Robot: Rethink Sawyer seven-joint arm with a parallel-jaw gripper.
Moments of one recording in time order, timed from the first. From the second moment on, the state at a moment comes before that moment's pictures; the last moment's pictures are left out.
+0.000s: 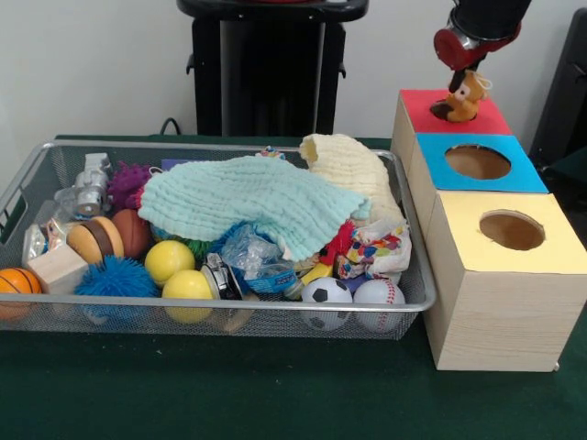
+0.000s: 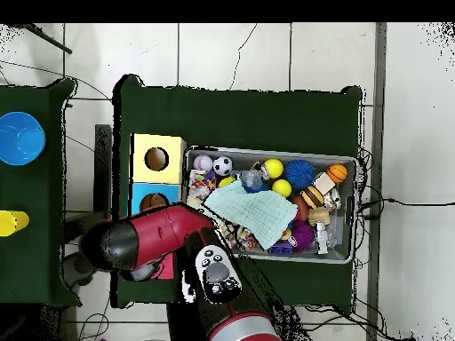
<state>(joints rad) -0.15 -0.77 0.39 1.90 -0.22 0.86 1.52</state>
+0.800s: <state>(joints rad) -0.11 -0.77 0.30 1.90 -0.22 0.81 1.53</state>
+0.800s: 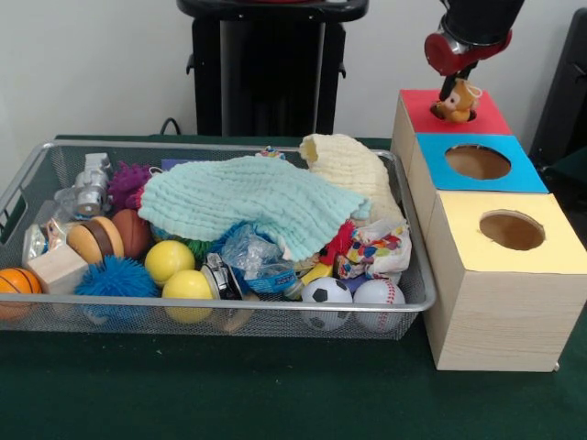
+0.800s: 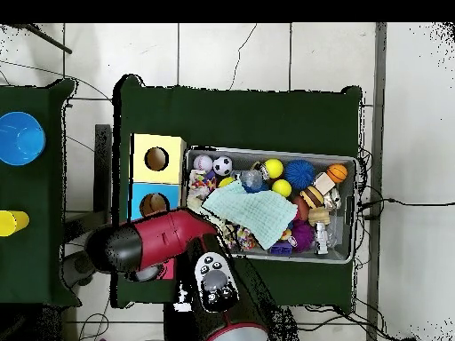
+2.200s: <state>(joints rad) -0.10 -0.77 0.26 1.90 -0.22 0.80 1.53</state>
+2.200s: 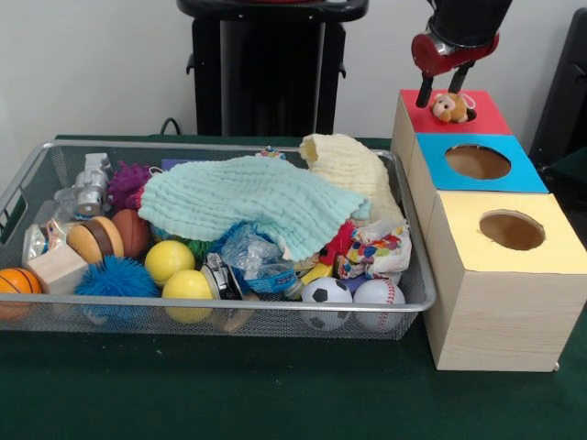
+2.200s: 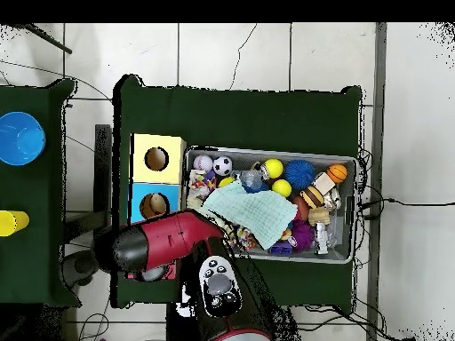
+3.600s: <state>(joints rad) -0.20 -0.77 0.29 1.90 -0.07 1.06 1.53</state>
